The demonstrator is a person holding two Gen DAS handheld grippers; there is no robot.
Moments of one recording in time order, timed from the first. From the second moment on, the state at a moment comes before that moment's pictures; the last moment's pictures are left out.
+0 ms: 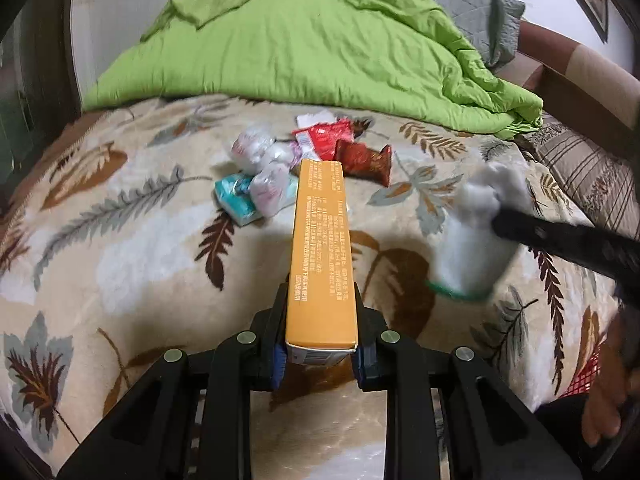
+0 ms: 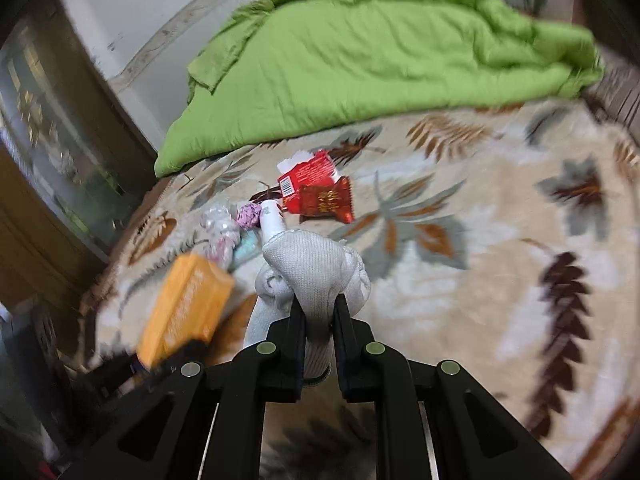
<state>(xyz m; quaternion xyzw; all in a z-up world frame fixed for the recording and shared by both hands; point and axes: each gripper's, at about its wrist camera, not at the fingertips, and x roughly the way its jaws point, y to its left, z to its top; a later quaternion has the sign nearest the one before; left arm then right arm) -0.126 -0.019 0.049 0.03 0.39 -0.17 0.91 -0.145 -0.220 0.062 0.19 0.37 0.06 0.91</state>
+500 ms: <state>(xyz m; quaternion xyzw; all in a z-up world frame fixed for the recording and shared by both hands) -0.139 -0.036 0.051 0.05 0.37 -0.15 0.92 -0.191 -0.231 0.067 0.18 0.33 0.03 0.93</state>
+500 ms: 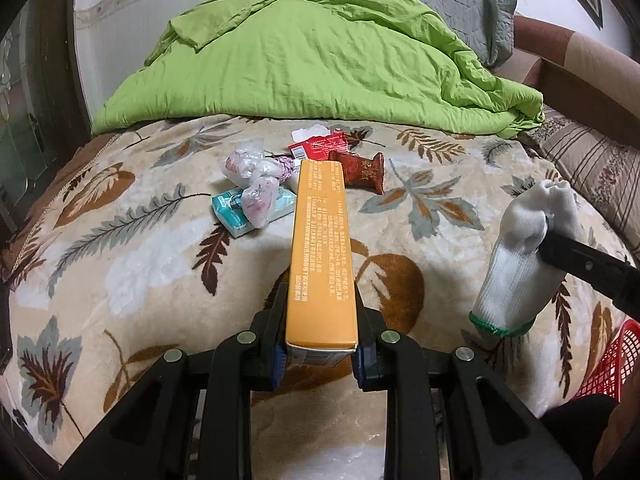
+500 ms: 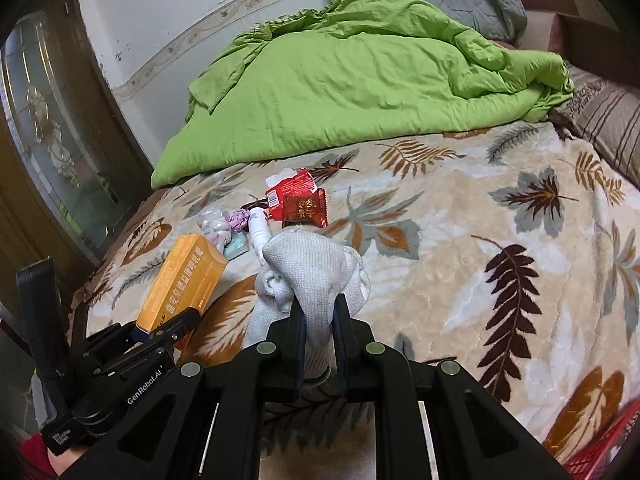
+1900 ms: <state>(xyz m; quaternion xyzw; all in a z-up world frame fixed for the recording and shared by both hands) -0.137 -0.034 0.049 0.05 0.37 -0.15 0.92 -0.187 -0.227 0.065 0.18 0.34 0.03 0.92</state>
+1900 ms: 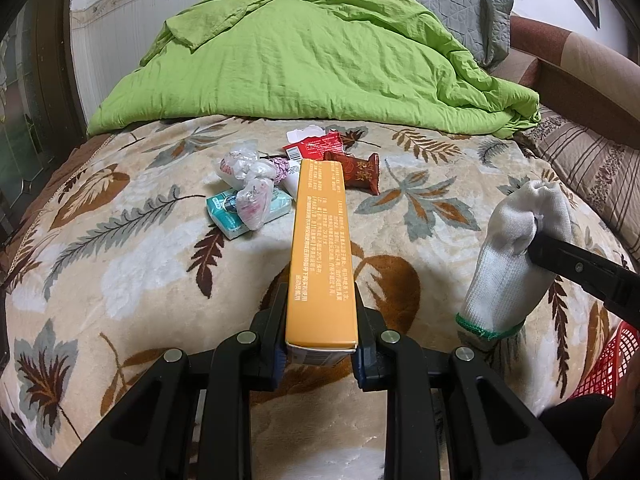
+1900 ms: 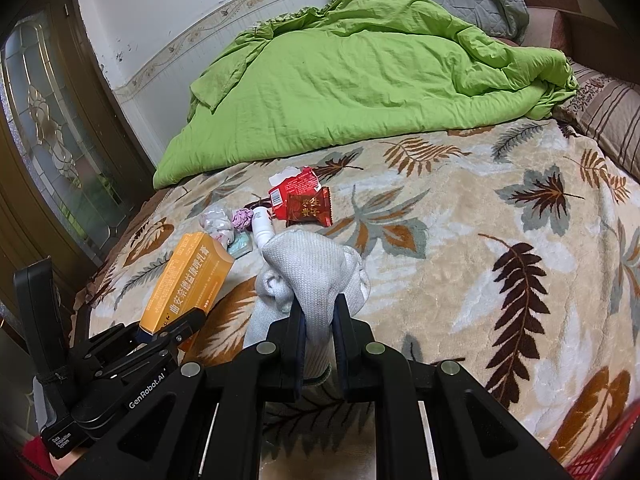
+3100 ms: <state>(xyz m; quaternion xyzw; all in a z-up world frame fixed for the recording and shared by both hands) -0.140 -0.036 0.053 0.05 0.36 -0.16 0.92 -0.198 -0.240 0.068 0.20 0.33 0.03 0.92</state>
